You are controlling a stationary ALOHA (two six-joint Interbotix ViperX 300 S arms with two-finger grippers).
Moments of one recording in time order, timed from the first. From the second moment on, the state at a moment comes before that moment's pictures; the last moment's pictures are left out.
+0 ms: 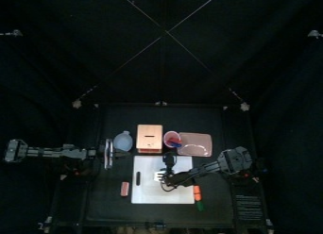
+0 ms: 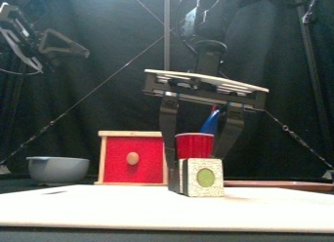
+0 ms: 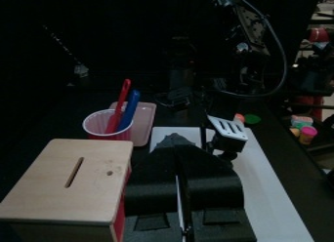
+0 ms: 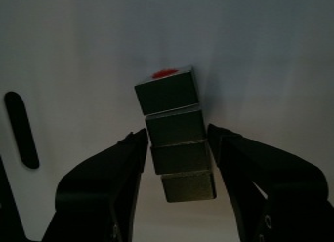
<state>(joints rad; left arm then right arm) 0.08 -0.84 1.27 0.01 -0.41 0.01 0.23 0.35 0.15 -0.38 0.94 2.03</state>
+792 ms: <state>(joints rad) 0.08 -0.84 1.28 0.02 -0.41 0.01 0.23 0.00 0.27 -0.58 1.00 1.61</state>
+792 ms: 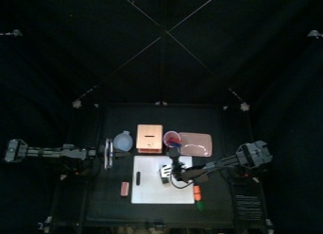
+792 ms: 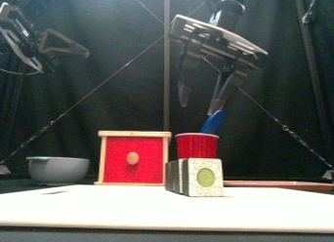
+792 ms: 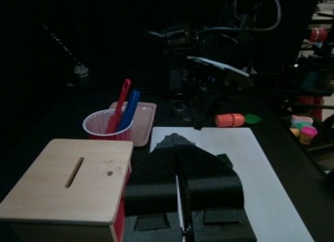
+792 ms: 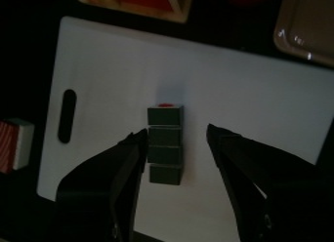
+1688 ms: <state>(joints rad) 0.08 -0.85 1.28 0.03 -0.41 0.01 -0.15 -0.24 0.26 -0.21 1.06 0.23</state>
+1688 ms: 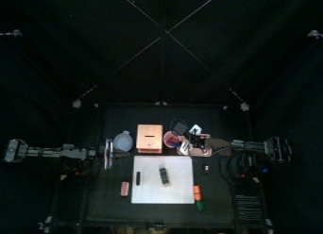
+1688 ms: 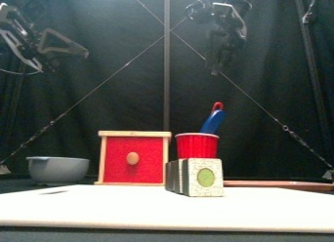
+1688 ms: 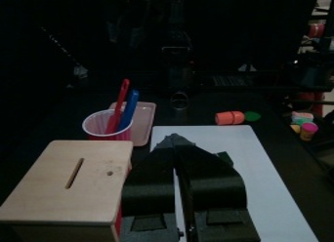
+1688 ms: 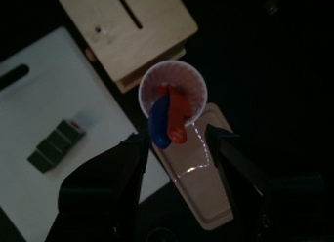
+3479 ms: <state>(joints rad) 0.12 -0.84 1.30 0.03 -0.41 0.00 -0.19 0.20 -0.02 -0.34 1.41 -0.19</state>
